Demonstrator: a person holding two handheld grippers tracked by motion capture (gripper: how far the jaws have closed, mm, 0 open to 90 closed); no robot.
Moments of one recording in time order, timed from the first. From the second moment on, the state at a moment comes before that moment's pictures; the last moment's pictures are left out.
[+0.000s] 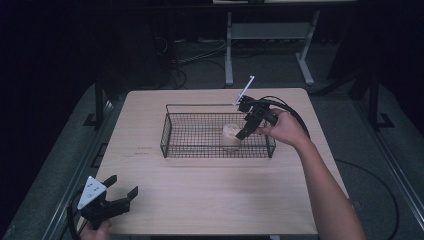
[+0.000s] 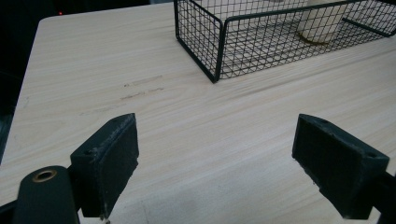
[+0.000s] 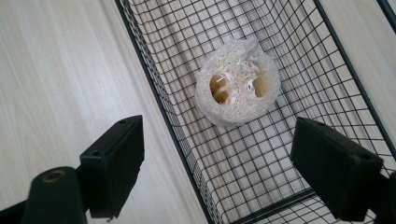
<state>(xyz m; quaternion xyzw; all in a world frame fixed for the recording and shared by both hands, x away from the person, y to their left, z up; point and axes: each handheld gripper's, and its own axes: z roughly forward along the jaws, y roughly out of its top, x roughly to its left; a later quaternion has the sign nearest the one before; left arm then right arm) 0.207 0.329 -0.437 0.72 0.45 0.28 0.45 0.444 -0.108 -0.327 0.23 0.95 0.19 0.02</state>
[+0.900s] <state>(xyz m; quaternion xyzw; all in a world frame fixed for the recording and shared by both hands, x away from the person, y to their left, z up) 0.207 0.328 -0.437 0.72 0.45 0.28 0.45 0.417 -0.112 -0.320 0.20 0.96 0.20 0.03</state>
